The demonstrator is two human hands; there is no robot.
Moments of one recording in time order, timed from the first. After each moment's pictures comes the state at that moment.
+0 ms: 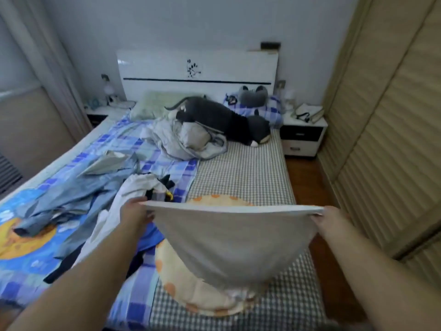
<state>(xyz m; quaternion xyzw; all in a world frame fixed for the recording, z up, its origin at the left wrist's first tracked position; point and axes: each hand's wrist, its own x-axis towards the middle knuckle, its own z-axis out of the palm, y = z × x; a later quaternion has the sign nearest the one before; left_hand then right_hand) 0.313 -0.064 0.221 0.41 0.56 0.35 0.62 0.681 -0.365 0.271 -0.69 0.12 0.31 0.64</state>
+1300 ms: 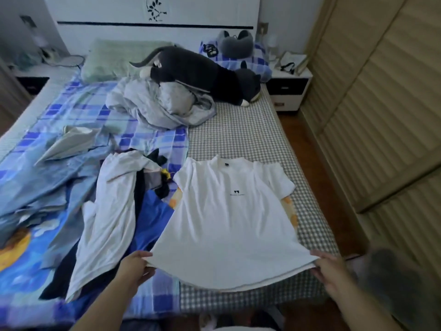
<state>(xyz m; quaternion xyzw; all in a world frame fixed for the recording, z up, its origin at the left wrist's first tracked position) 0.195 0.009 0.062 0.42 0.67 0.06 0.61 0.519 -0.370 0.049 -0.75 0.27 0.31 0.52</state>
